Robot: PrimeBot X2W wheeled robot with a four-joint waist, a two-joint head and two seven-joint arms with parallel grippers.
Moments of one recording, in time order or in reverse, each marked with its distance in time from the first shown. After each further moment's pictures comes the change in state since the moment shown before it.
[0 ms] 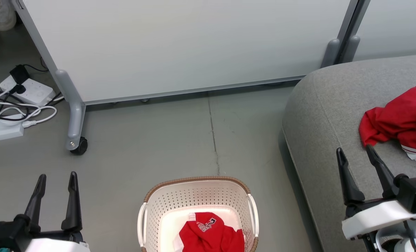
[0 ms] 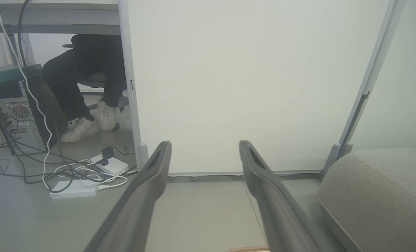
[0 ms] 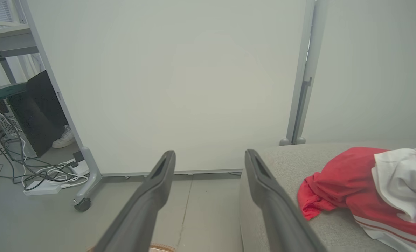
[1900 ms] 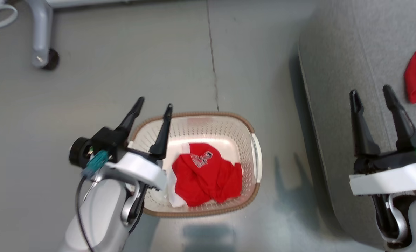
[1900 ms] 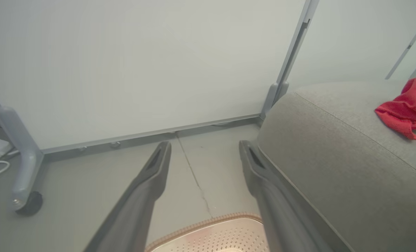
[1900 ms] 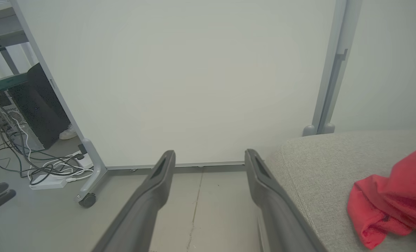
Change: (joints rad) left arm -0.509 -0.180 -0.271 0.352 0.120 -0.129 0.011; right arm -0.145 0.007 -0.009 -0.153 0.042 0.000 0.014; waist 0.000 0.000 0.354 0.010
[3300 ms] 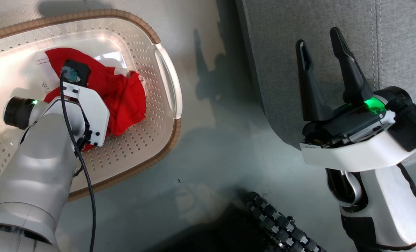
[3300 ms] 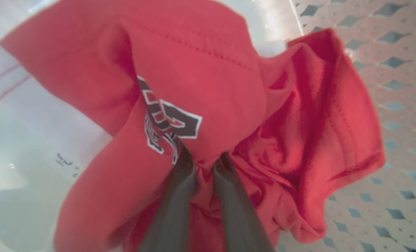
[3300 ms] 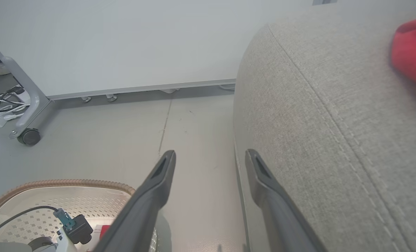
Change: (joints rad) left arm -0.612 0.045 -0.171 0.924 0.022 -0.053 0.416; right arm -0.287 0.024 0.254 0.090 0.123 0.000 -0.205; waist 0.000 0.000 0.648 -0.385
